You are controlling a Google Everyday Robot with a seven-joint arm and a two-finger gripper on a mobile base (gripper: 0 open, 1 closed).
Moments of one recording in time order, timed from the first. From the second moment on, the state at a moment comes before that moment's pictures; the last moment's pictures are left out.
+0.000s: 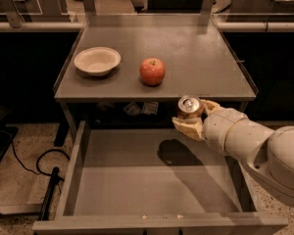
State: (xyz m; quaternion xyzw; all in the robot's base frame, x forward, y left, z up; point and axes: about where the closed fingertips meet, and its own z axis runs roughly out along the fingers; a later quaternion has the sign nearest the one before) arm 0.518 -0.124 0.832 -0.33 0.75 0.04 0.57
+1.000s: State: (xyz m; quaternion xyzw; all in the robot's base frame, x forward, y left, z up) arm 0.570 -0.145 0.913 -0.29 0.74 0.02 0.60
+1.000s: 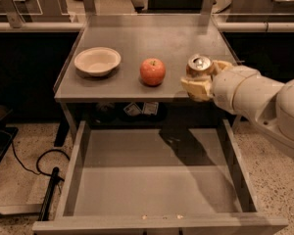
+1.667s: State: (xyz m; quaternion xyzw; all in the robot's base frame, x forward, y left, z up) arm 0.581 -0.152 0.916 -0.28 0.75 0.02 0.60
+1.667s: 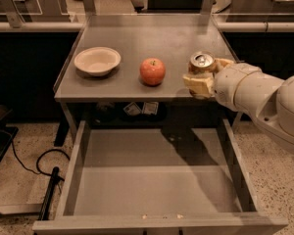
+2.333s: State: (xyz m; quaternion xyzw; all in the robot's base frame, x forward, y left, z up) arm 0.622 -0.177 0.923 -0.25 0.75 0.01 0.61
